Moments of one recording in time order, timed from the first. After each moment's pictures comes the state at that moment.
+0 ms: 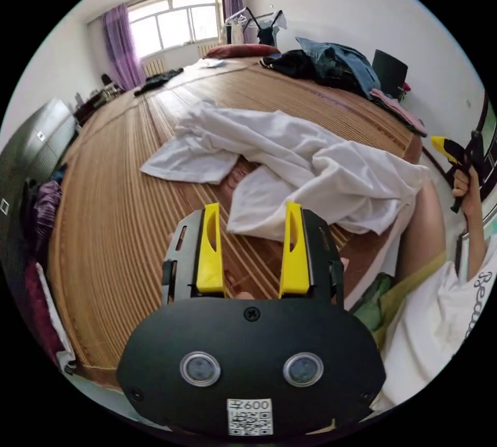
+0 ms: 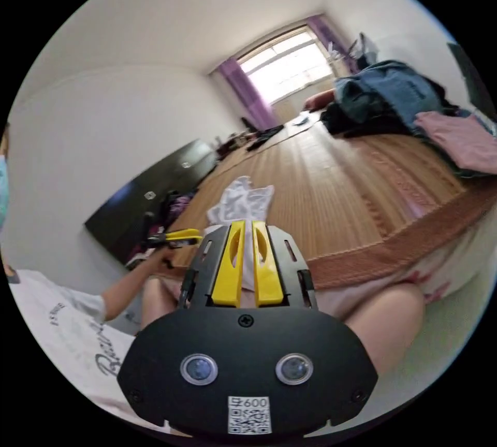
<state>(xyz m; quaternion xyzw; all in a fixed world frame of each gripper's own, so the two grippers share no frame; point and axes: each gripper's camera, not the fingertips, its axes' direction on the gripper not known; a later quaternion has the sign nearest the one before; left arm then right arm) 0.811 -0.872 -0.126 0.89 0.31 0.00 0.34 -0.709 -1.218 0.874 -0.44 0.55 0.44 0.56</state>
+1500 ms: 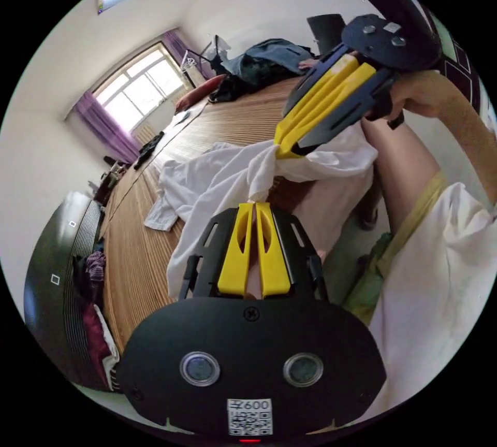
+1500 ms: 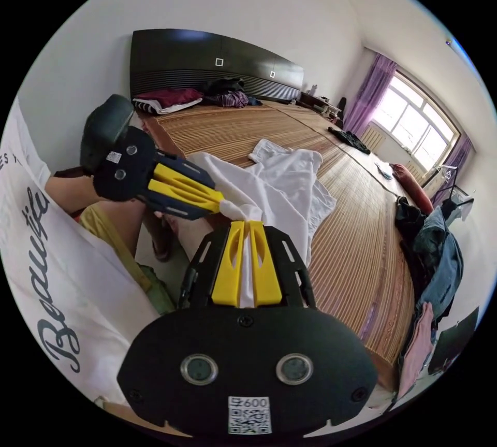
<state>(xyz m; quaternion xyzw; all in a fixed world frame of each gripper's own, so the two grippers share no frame) 1.041 -0.901 -0.041 0.95 0.14 -0.06 0.26 -0.913 -0.955 0.967 -0.78 0.29 0.24 0.50</state>
